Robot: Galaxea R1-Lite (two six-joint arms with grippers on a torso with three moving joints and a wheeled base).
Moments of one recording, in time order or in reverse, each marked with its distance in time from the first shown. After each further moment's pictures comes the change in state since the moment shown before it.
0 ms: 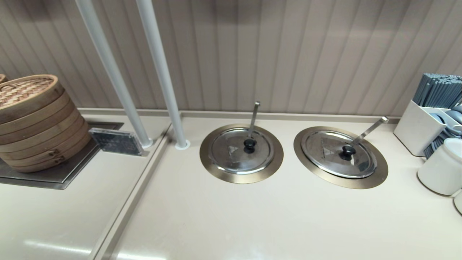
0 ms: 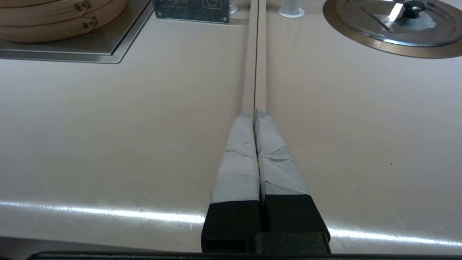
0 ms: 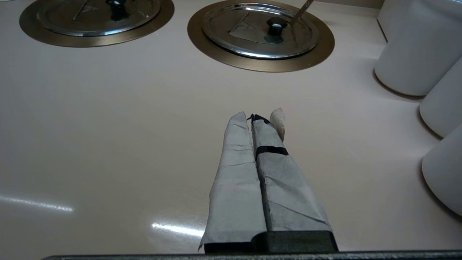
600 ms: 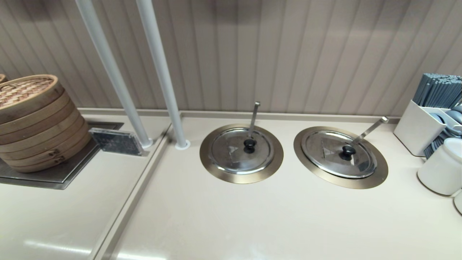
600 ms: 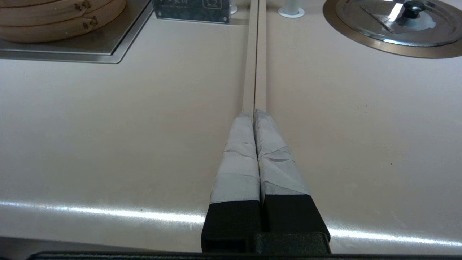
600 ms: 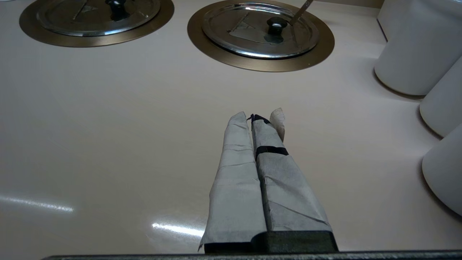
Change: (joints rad) left arm 0.000 0.000 0.000 0.000 0.000 0.000; right arm 0.000 0.000 0.000 0.000 0.000 0.001
